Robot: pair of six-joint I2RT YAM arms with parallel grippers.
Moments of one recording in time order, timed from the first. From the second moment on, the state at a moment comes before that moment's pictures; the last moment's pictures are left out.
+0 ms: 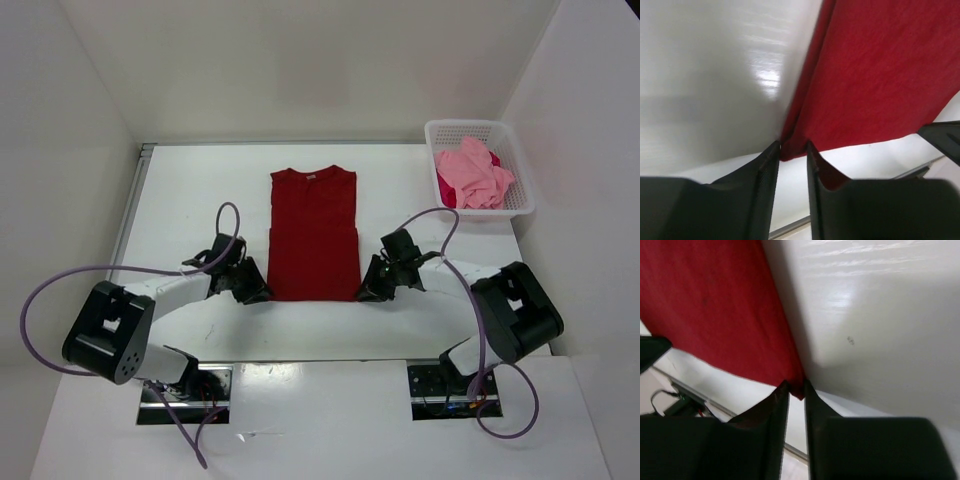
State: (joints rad) left arm -0.35 1.38 0.55 -0.22 0.28 -0.87; right arm 0.45 1.47 0.60 -0.20 -0.35 0.85
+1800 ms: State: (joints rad) left arm -0.19 2.20 1.79 -0.30 0.24 -0.85; right arm 0.13 2.23 1.80 -0.48 -0.35 0.57
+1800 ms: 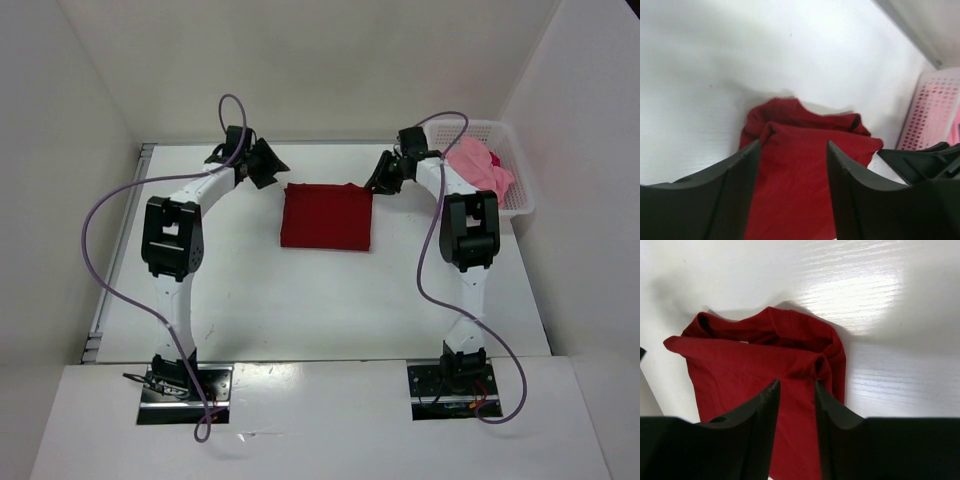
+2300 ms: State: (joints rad) left arm -0.37 1.96 1.31 -0.07 0.40 -0.88; right arm 0.24 1.85 1.38 -0.37 -0.40 0.58
